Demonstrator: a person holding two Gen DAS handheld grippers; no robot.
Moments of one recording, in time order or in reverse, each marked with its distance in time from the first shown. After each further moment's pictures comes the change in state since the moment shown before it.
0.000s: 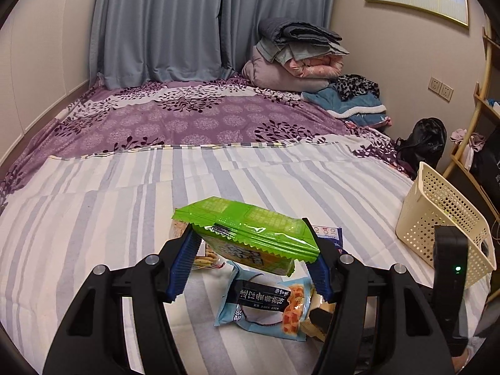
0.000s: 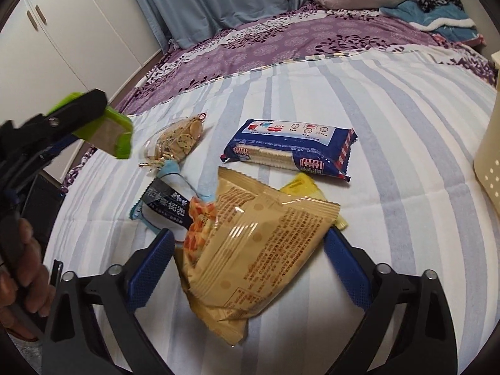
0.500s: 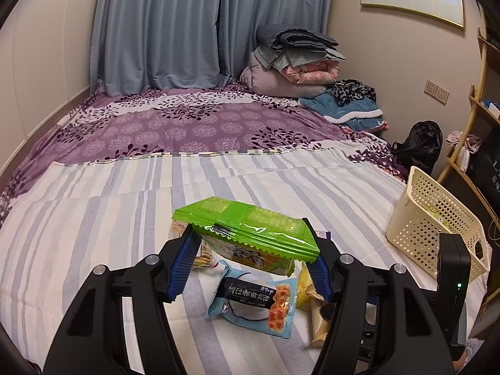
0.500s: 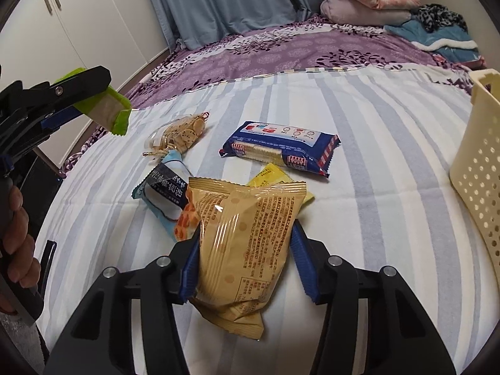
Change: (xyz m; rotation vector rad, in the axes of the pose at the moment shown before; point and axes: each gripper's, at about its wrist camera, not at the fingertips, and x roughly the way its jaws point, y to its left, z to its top) left arm -0.021 -0.015 0.004 0.009 -0.025 0.001; right arm -0.035 -0.008 -0.015 -0.057 -0.040 -0.001
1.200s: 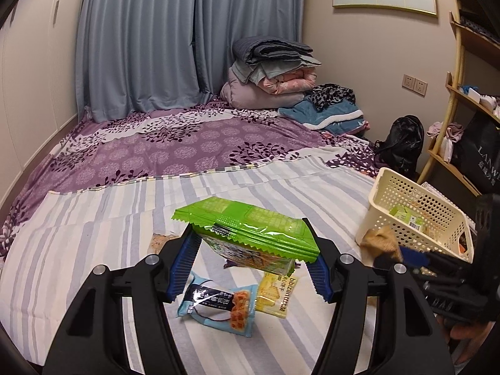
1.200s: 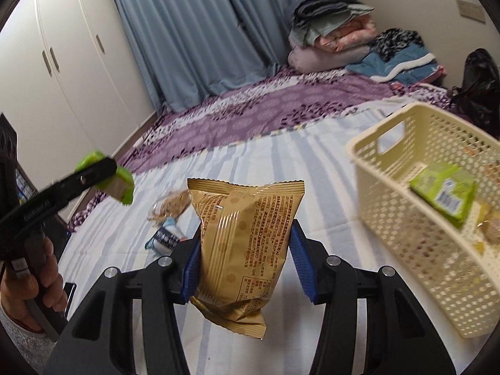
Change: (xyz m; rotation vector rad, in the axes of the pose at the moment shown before) left arm -0.039 -0.060 0.014 0.098 -0.053 -0.032; right arm -0.121 -0.053 0.010 0.112 -0.288 -0.052
